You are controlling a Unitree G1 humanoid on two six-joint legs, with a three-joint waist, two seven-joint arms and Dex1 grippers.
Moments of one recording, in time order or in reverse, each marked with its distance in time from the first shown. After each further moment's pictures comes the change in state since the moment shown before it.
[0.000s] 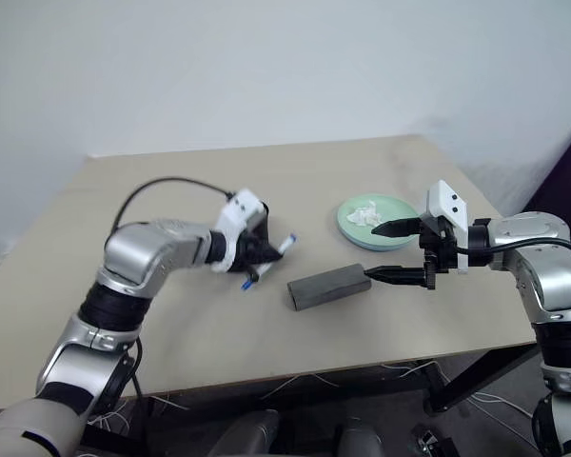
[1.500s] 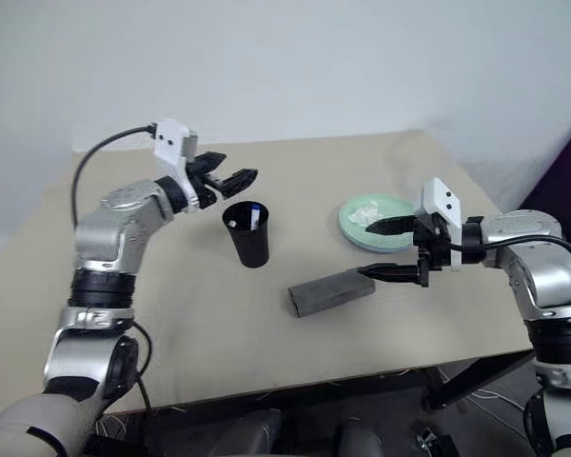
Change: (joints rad) left arm 0.033 0.027 0.229 0.216 0.066 -0.496 0.075; right arm -0.031 0.035 0.010 0.009 0.000 0.013 -0.002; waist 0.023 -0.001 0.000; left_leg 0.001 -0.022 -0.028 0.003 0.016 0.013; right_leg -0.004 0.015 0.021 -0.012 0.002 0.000
